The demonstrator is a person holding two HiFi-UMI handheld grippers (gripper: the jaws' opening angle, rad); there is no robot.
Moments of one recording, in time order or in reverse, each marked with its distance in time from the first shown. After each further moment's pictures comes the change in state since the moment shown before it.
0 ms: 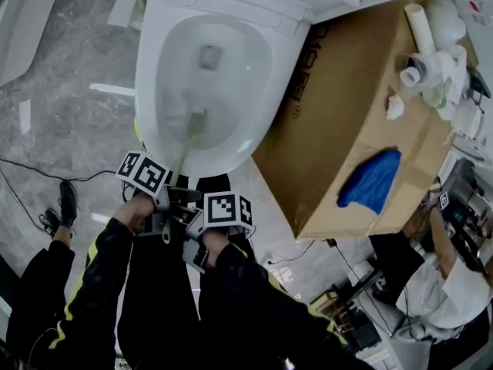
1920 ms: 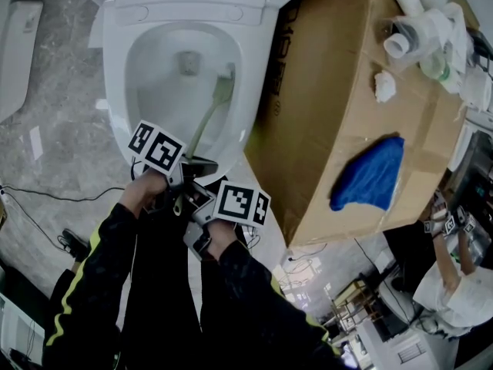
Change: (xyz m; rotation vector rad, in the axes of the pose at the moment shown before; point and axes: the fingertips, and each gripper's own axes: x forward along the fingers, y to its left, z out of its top) left arm 0.051 -0.047 0.105 0.321 0.070 0.084; right arm -0.061 0.026 0.117 -0.066 -0.378 0.120
